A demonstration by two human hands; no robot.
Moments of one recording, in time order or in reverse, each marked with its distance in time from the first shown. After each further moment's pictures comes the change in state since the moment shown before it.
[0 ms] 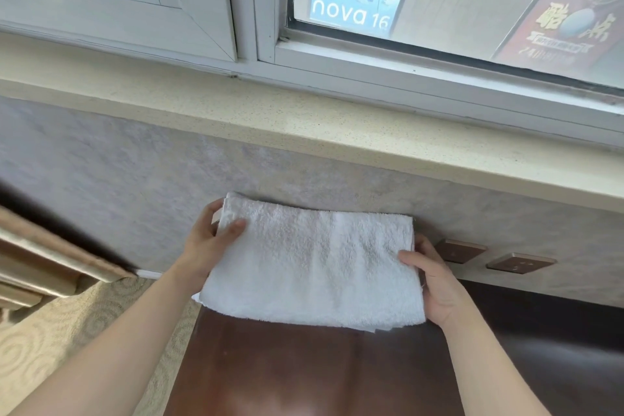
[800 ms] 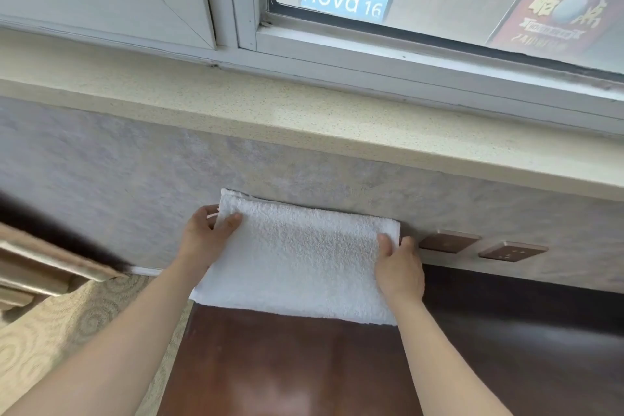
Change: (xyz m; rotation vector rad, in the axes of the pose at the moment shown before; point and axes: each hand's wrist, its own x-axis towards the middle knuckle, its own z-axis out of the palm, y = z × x) left_hand 0.016 -0.004 0.017 0.327 0.171 -0.053; right_hand 0.015 0.032 0.037 -1.096 0.631 -0.121
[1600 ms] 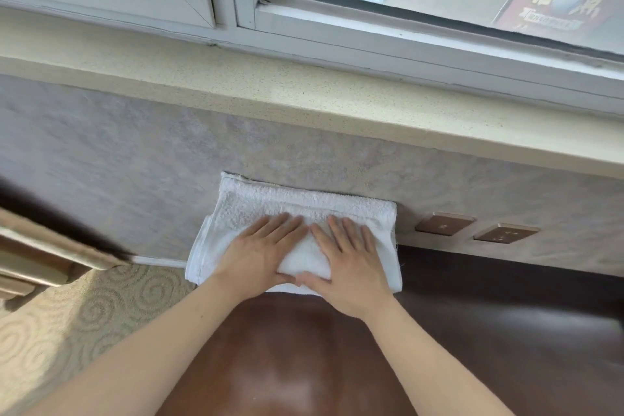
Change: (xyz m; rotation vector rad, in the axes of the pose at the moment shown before) left_hand -0.067 -0.003 0.040 1.089 -0.369 1.024; right_hand -0.049 0.001 0.030 -0.574 -0.227 -0.854
